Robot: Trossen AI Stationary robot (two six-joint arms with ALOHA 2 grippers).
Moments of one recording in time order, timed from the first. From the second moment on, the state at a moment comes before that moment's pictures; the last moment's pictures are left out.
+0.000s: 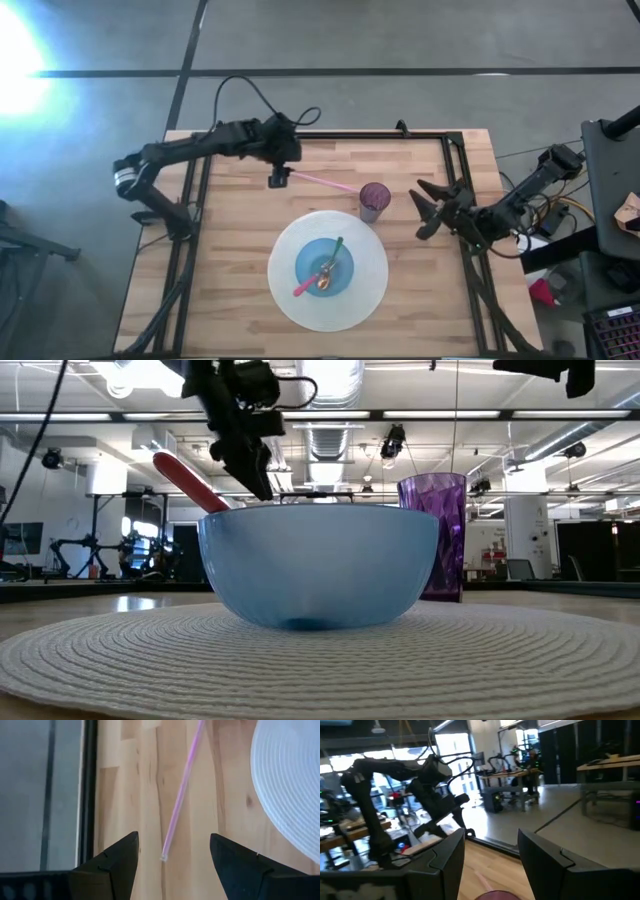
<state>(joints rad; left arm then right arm) 0.45 1.50 1.30 -0.76 -0.01 0.53 0.68 0.83 0.40 0.86 1.36 -0.19</state>
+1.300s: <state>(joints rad) 0.59 1.84 1.37 -0.78 0.17 0.69 0.68 0.68 0.40 0.86 1.40 -0.42</state>
